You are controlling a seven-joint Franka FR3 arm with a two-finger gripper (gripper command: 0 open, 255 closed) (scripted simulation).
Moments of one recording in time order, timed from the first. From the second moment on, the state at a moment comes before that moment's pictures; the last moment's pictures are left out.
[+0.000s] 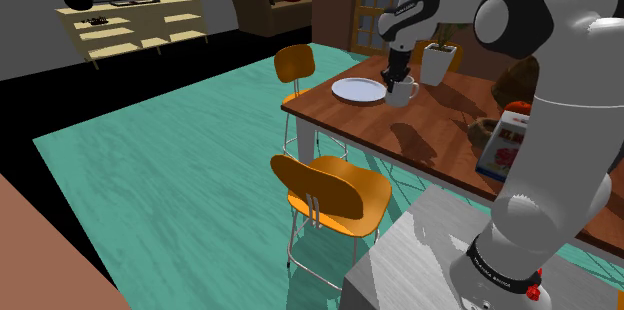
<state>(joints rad) -0.23 0.27 -0.37 -1.77 0.11 2.04 -0.36</state>
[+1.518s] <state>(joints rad) -0.23 0.09 -0.40 -1.74 0.04 1.84 -0.37</state>
